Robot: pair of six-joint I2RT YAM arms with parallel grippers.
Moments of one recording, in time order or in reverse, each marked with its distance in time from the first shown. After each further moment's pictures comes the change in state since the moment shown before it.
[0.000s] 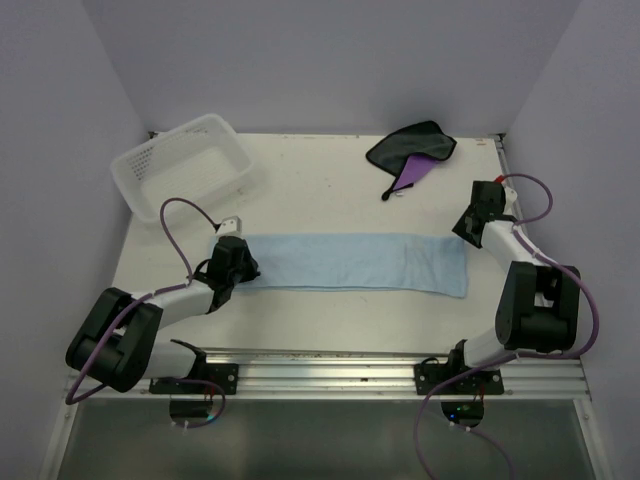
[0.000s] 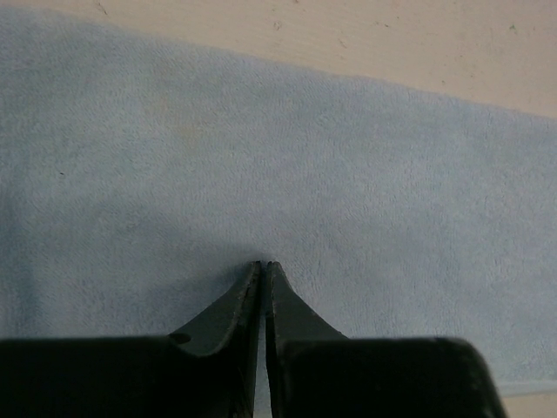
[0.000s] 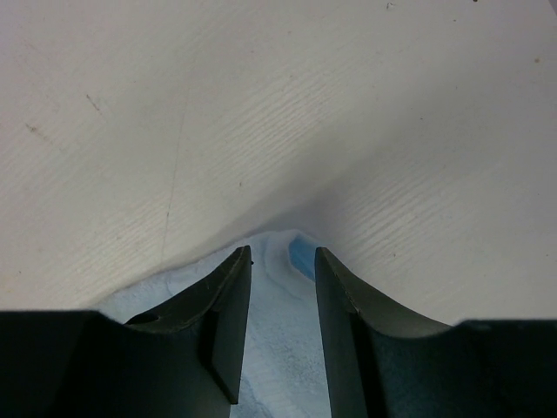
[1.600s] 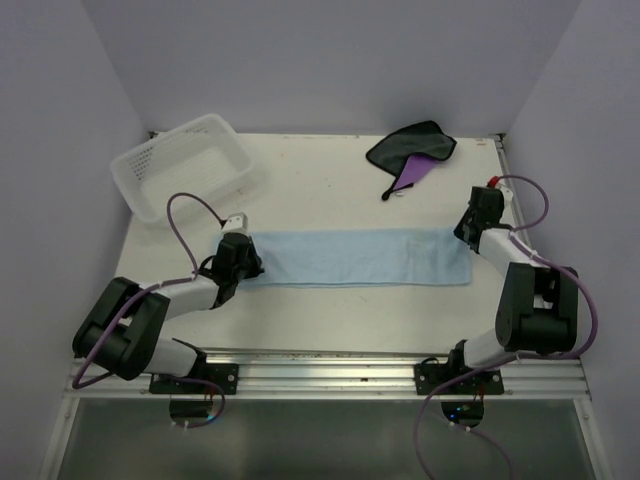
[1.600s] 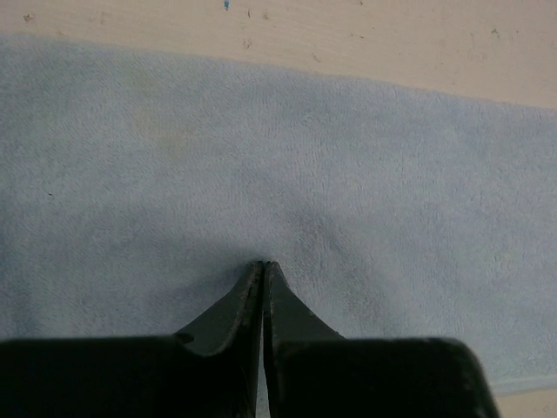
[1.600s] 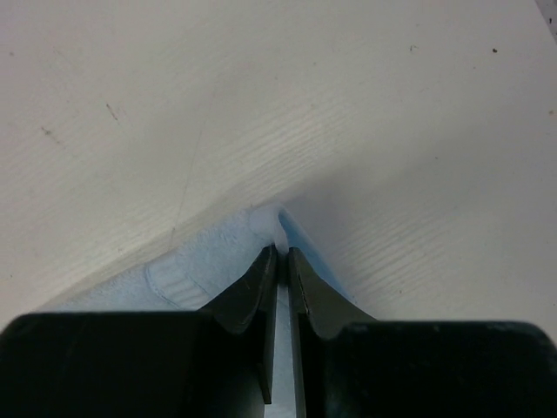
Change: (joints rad) left arm -0.019 0.067 0.033 0.044 0.000 0.024; right arm 0.000 -0.016 -0.099 0.174 -0.017 -0.090
